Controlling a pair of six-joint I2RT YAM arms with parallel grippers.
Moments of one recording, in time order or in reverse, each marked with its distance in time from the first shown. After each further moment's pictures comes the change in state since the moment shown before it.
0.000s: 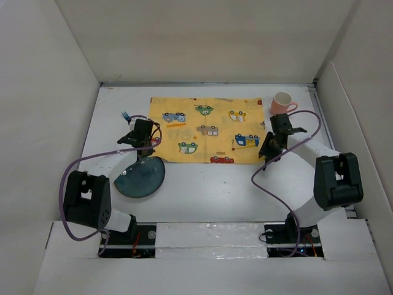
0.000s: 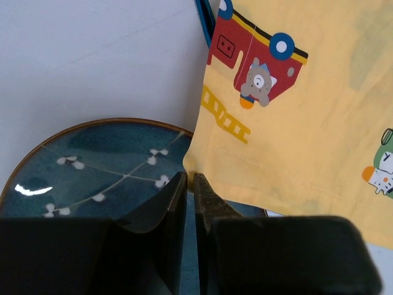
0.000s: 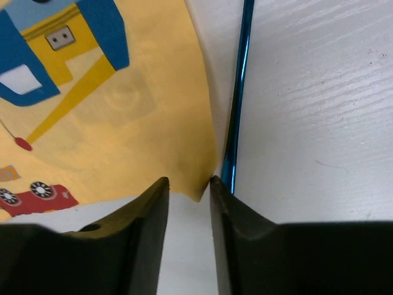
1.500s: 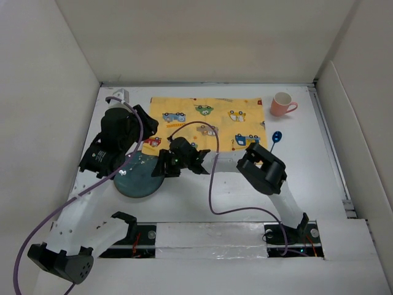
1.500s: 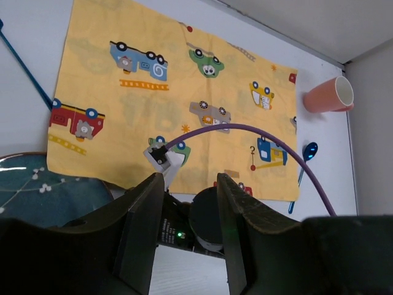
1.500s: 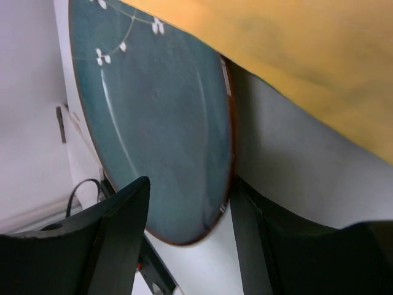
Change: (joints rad) left arm -0.088 -0.472 0.296 -0.185 0.263 -0.135; right arm 0.843 0.597 0.451 0.710 -0.321 0.368
